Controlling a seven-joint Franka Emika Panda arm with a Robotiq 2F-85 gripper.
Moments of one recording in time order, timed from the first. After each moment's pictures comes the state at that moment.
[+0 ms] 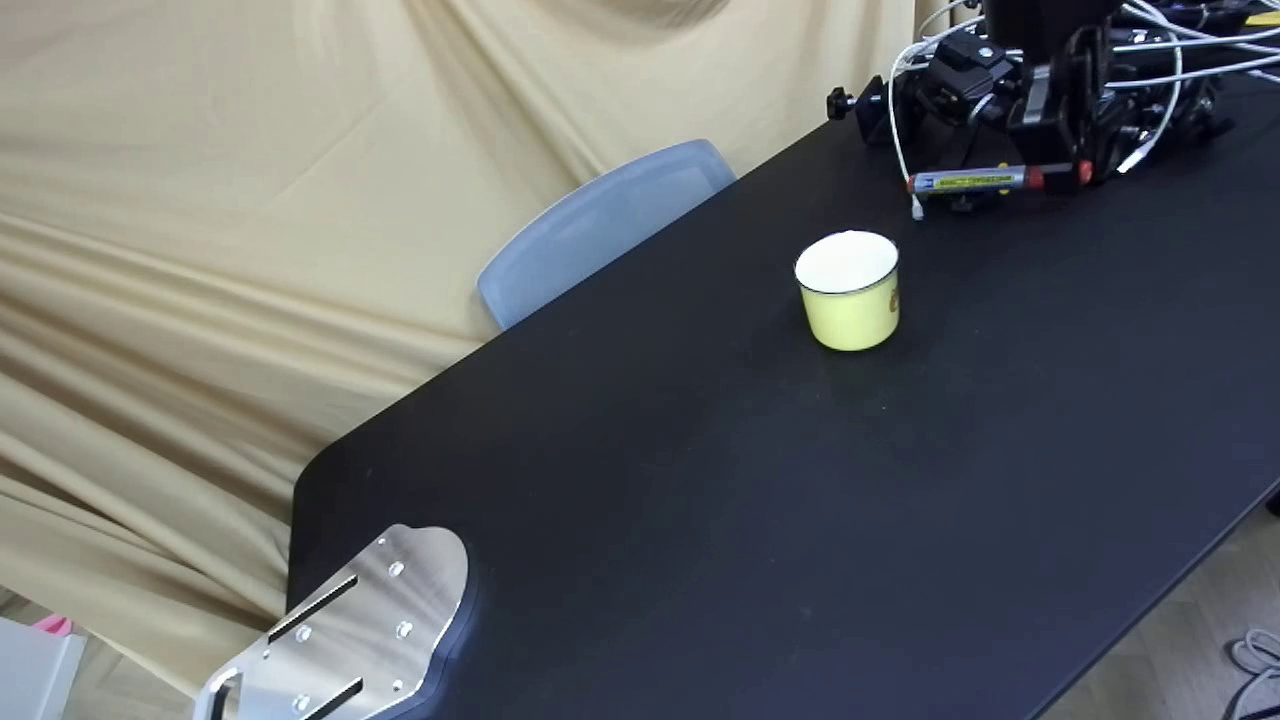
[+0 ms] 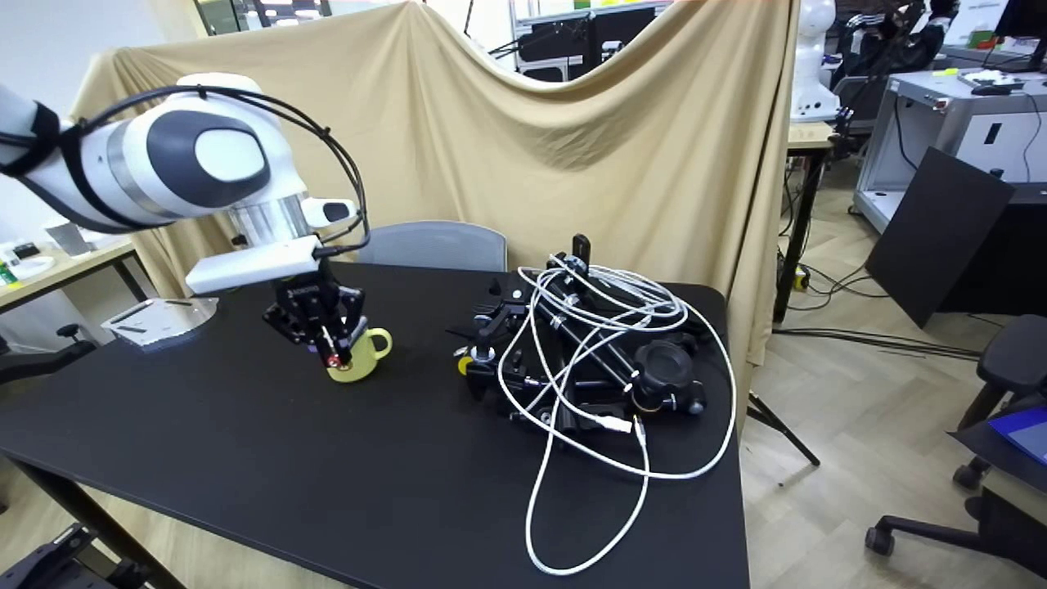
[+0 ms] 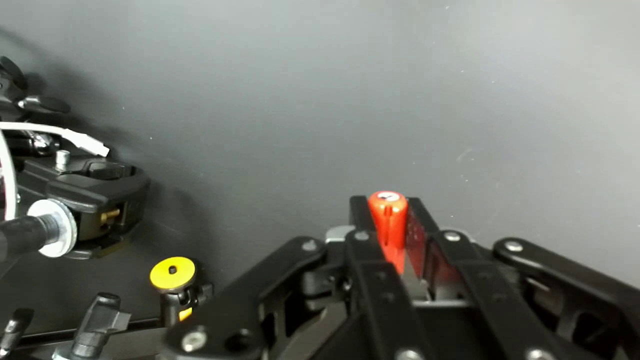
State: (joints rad) arm 0.05 0.03 0.00 -2.46 -0.19 2.39 -0.21
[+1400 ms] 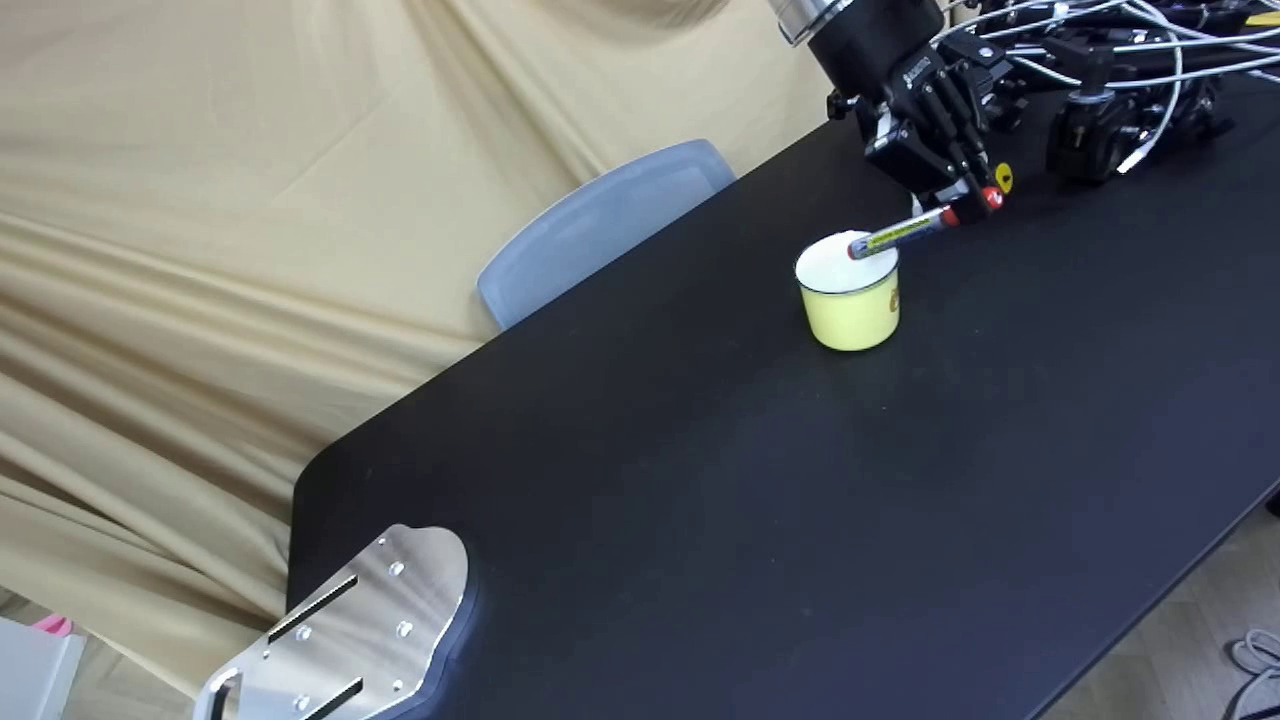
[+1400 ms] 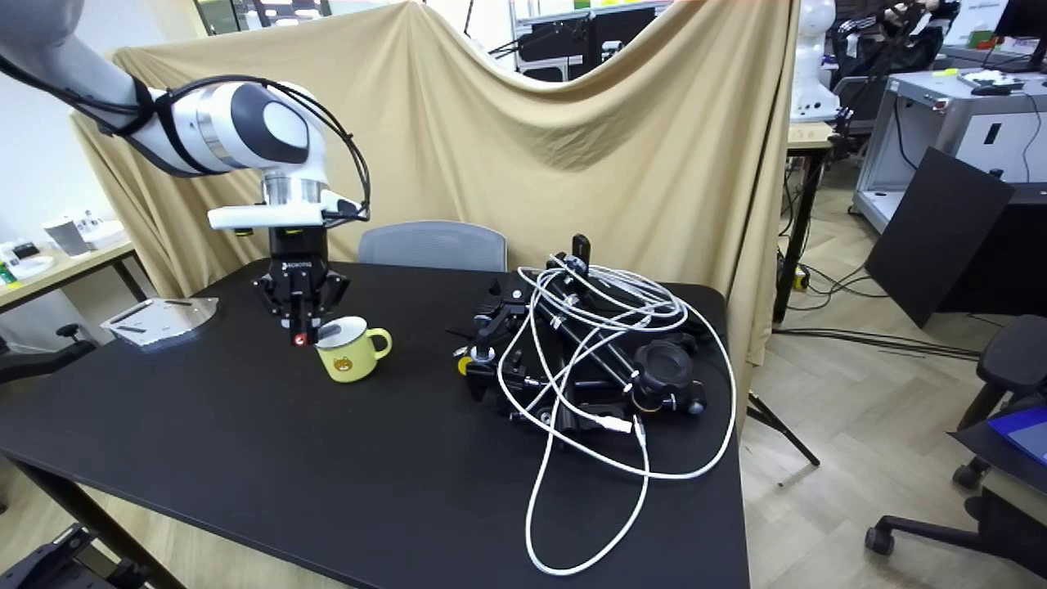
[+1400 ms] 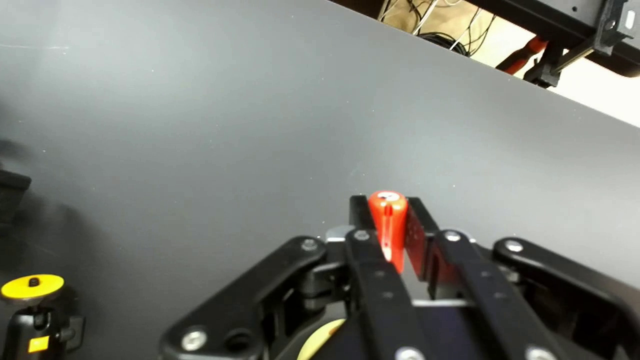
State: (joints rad) arm 0.09 0.37 0.09 -1.94 -0.08 1.80 -0.22
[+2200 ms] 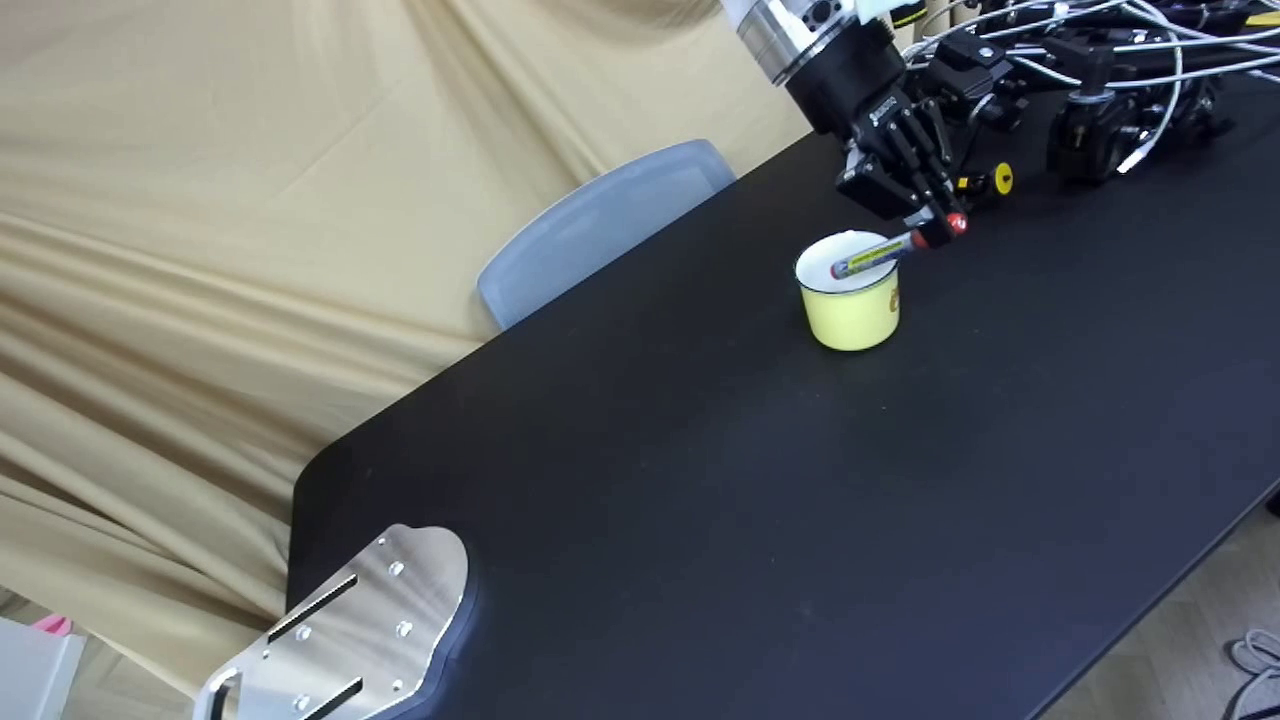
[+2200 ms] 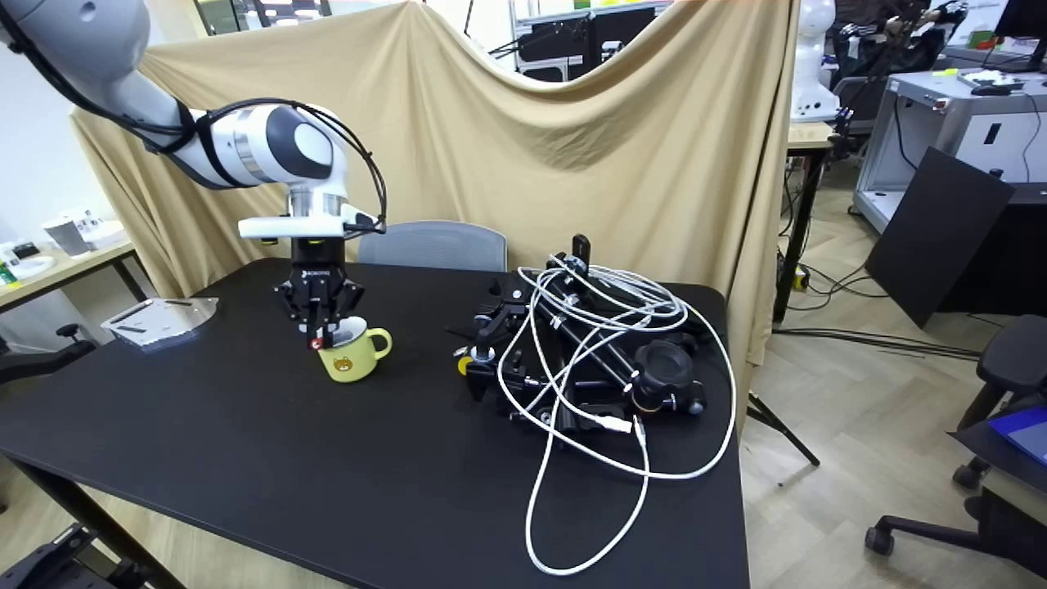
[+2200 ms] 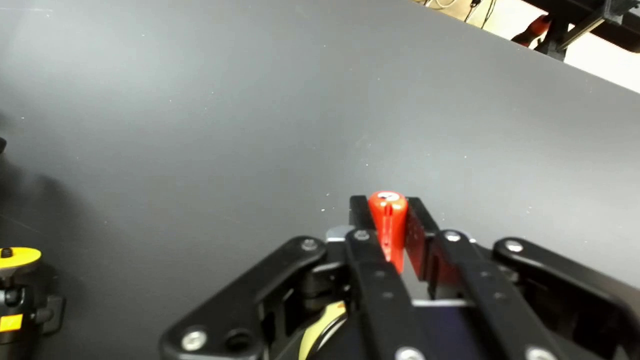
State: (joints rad) arm 0.09 0.51 0.10 -1.80 -0.07 1.77 -0.21
